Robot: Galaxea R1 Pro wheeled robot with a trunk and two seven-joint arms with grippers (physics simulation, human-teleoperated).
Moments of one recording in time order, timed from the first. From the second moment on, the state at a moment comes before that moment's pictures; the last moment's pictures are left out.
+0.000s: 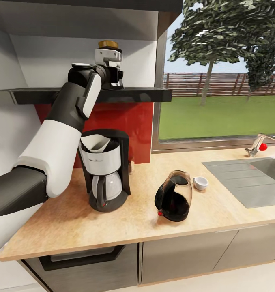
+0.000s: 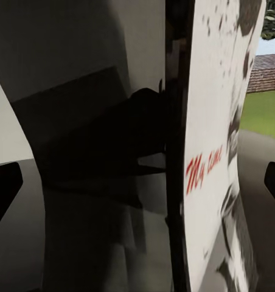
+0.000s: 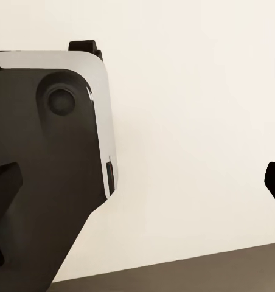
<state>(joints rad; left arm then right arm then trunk) -1.63 -0.16 -0.16 -0.86 0.06 0.63 0.09 -0.25 -0.20 0.34 -0.02 -0.36 0.20 0.12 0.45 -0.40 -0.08</state>
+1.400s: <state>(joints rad) -1.62 -0.15 -0.16 -0.86 0.06 0.63 0.09 -0.25 -0.20 0.34 -0.02 -0.36 0.20 0.12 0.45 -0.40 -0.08</state>
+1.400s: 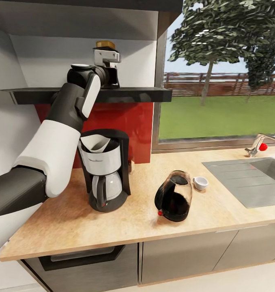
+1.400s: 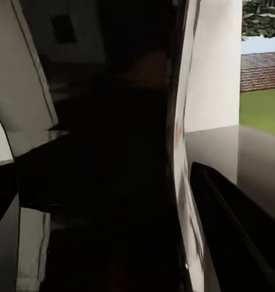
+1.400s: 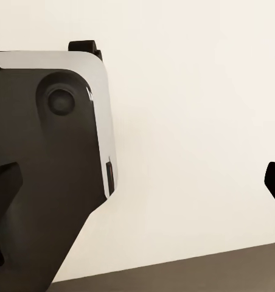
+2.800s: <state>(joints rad) -1.64 -0.15 -0.16 -0.86 0.06 0.64 0.09 -0.25 -0.19 0.34 -0.06 -0.36 0.19 0.13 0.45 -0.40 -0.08</state>
